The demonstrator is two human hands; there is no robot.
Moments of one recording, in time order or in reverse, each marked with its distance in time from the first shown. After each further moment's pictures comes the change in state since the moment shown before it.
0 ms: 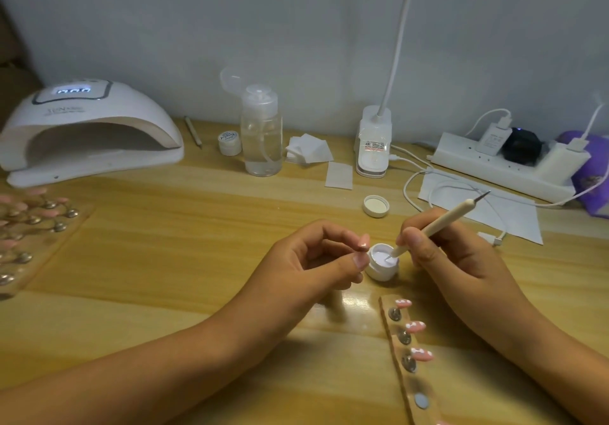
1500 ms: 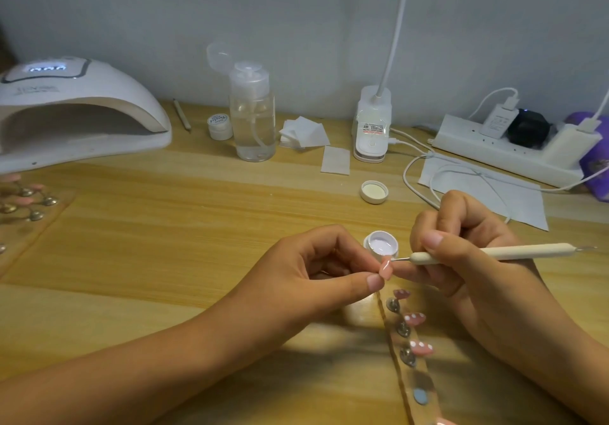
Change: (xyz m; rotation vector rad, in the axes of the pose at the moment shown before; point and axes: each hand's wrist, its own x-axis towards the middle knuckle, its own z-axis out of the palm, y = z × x) left_hand -0.001 -0.008 0.001 0.116 -0.161 0.031; right_hand -0.007 -0.015 0.004 0.774 -0.021 0.170
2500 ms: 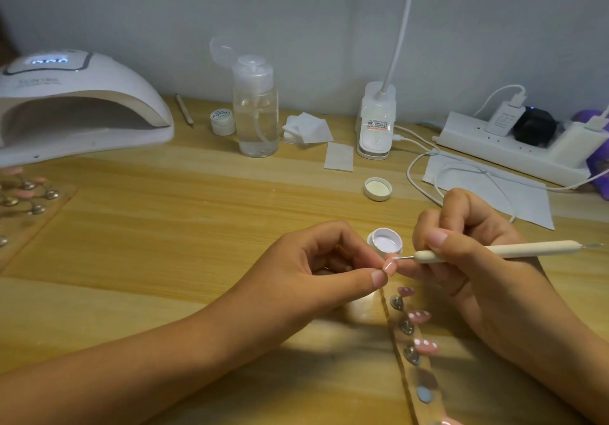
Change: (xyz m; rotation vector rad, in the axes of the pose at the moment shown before) left_hand -0.001 0.001 -0.001 0.006 -0.003 -0.004; right_hand 0.000 0.001 -0.001 -0.026 -0.023 0.014
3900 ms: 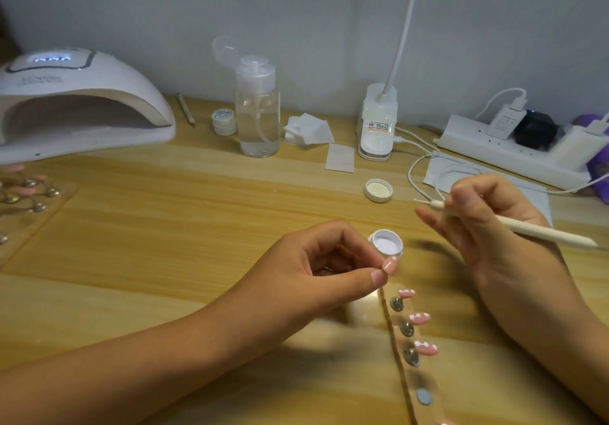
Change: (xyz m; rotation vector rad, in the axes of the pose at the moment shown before) left_hand 0.000 0.004 0.002 -0.017 0.002 -0.006; right_hand 0.008 -0.001 -0.018 -0.212 0.222 -0.130
